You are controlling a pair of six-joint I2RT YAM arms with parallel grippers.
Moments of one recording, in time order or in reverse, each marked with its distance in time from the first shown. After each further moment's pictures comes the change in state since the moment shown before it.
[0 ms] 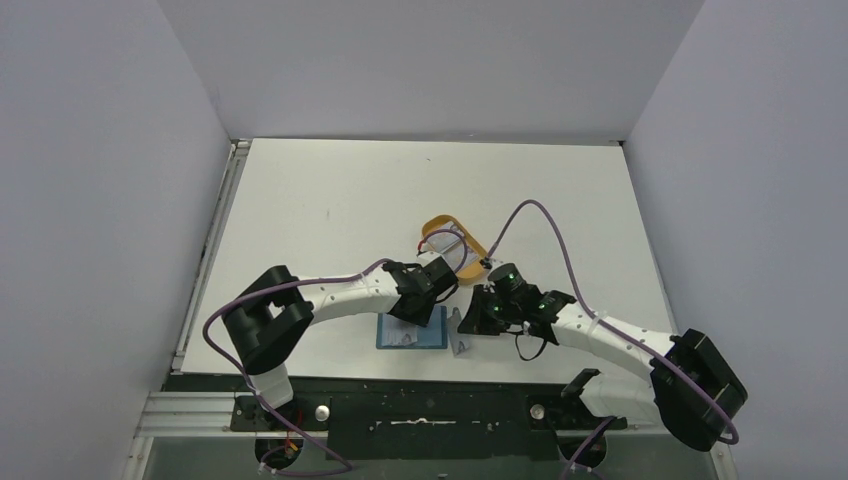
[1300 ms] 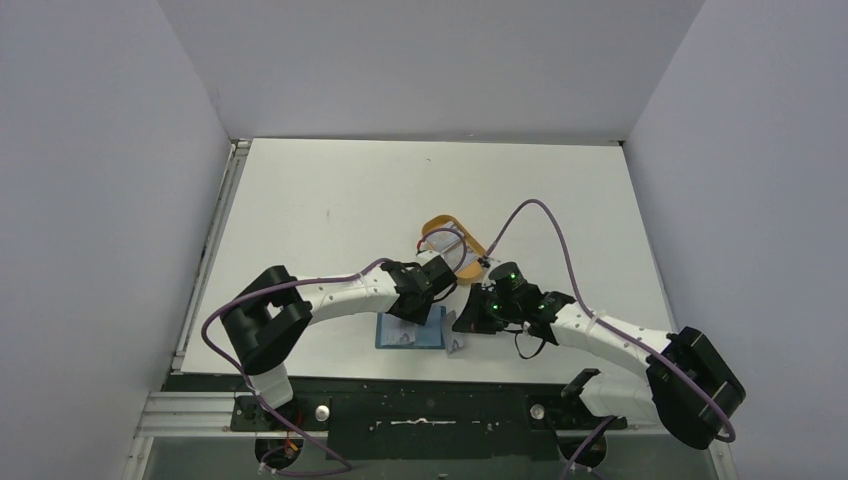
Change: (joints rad) left arm 0.008 -0.009 -0.010 0.018 0.011 0.000; right arm -0.027 0.001 -0.024 0.081 -0.067 0.023
